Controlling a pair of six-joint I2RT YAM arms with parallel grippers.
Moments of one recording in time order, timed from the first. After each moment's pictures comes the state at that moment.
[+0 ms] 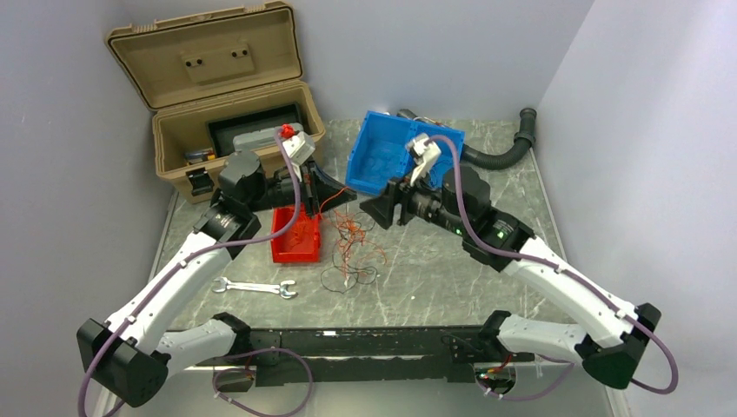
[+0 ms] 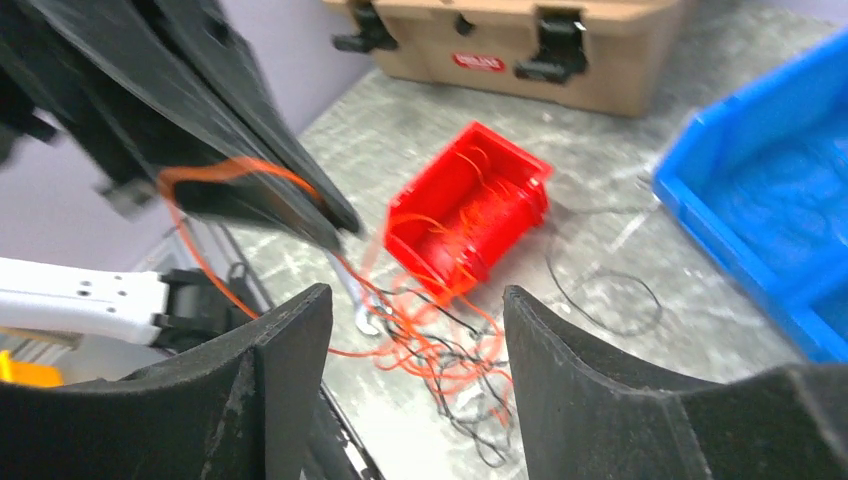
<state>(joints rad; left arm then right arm) -0.51 1.06 1.01 0.06 0.81 -0.32 0.84 1.08 1.17 -0.25 -0.12 0.35</state>
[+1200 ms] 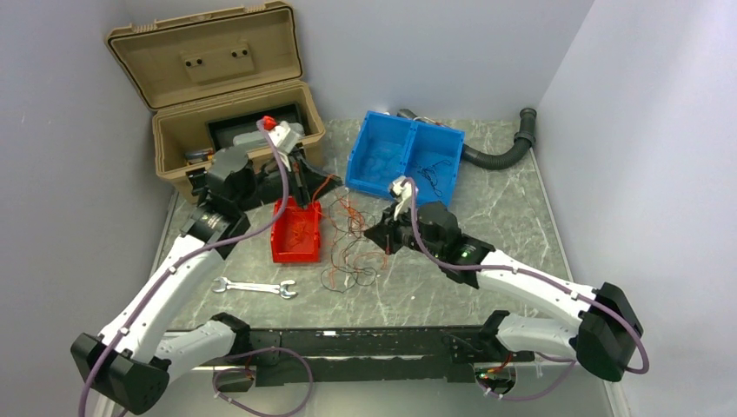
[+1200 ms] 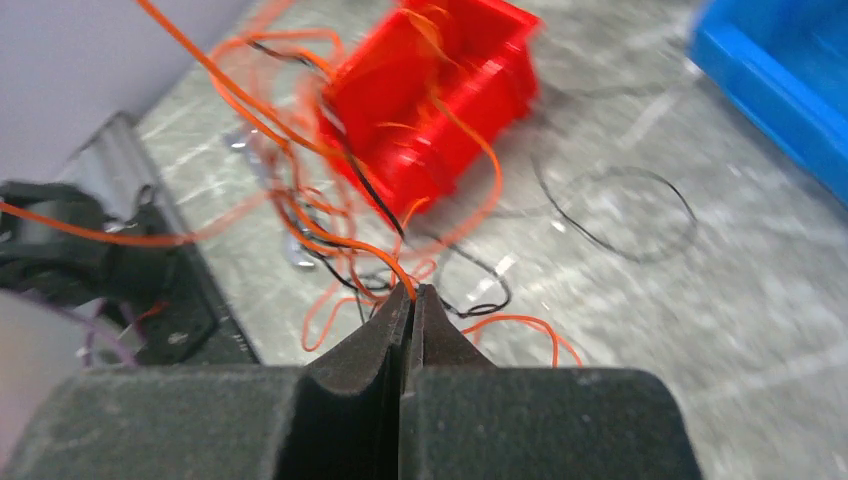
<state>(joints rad) -0.47 1.03 1.05 -0.03 0.68 -0.34 0.84 1.12 0.69 0.15 -0.16 0.33</state>
